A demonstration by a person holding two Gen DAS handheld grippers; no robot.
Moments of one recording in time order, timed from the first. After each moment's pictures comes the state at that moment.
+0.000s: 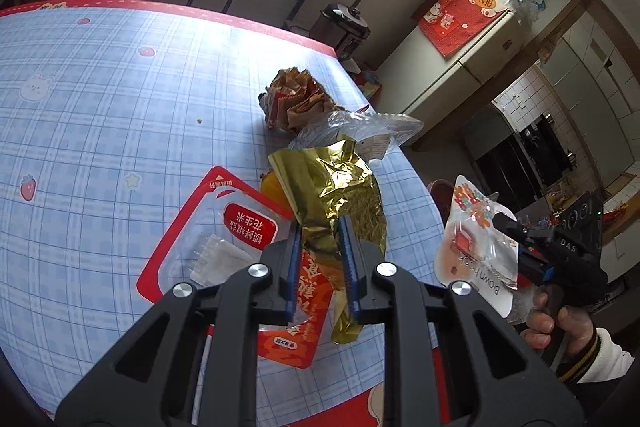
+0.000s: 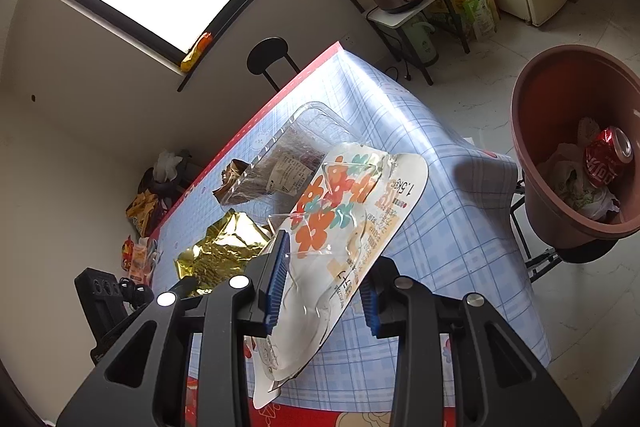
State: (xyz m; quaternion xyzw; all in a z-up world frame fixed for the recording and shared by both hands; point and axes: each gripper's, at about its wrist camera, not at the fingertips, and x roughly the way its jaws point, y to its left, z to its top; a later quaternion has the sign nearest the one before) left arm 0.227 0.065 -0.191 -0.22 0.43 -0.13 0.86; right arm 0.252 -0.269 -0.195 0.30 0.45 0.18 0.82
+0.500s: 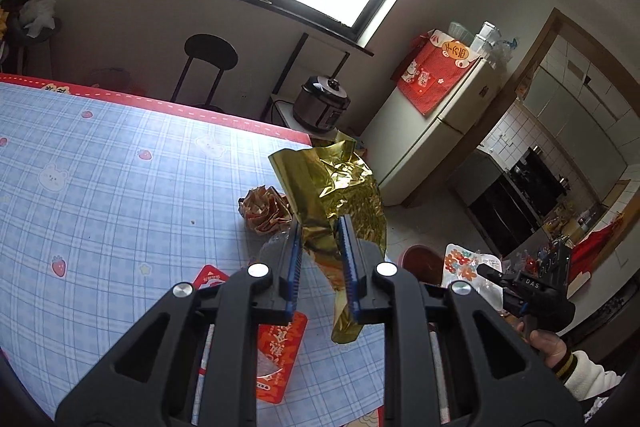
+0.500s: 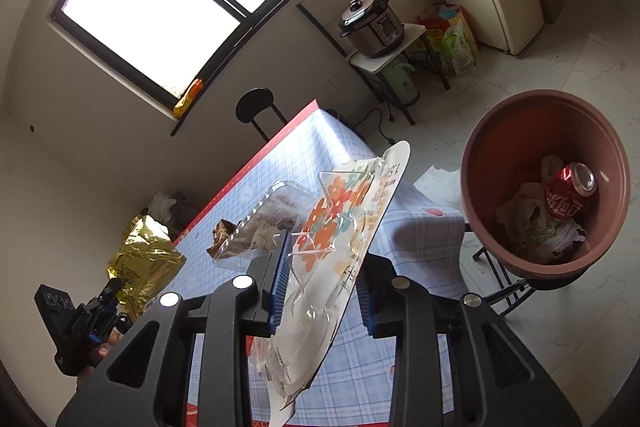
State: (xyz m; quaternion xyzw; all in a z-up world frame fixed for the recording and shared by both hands) left arm 0.218 0.068 -0.091 -0.21 0.32 -0.13 0.91; right arm 0.247 -0.354 -0.167 0.33 0.39 0.12 0.85
